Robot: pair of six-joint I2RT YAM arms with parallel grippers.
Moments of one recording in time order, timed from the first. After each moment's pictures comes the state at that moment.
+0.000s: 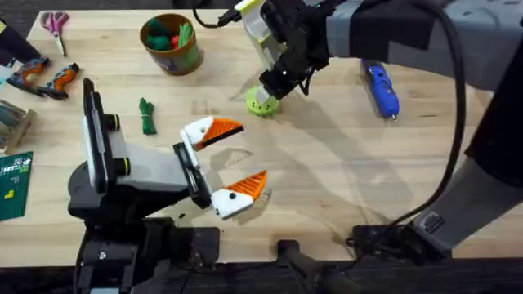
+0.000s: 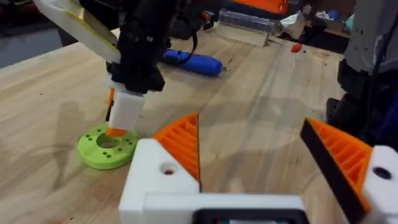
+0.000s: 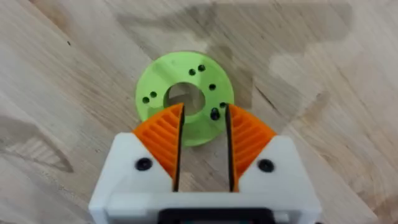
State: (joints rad) left arm 0.02 0.01 0.02 -0.13 1.13 -0.01; right arm 0.59 1.96 1.45 -0.69 -0.08 -0.15
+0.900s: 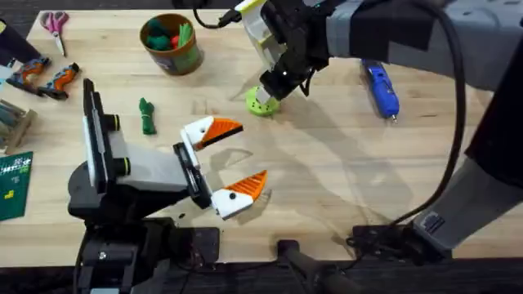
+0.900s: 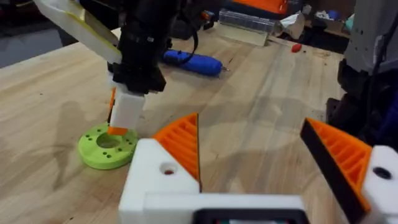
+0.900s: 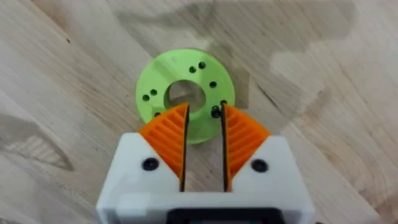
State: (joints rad) left arm 0.02 0.01 0.02 -0.13 1.13 -0.01; right arm 0.59 1.96 1.45 -0.70 -0.08 -0.15
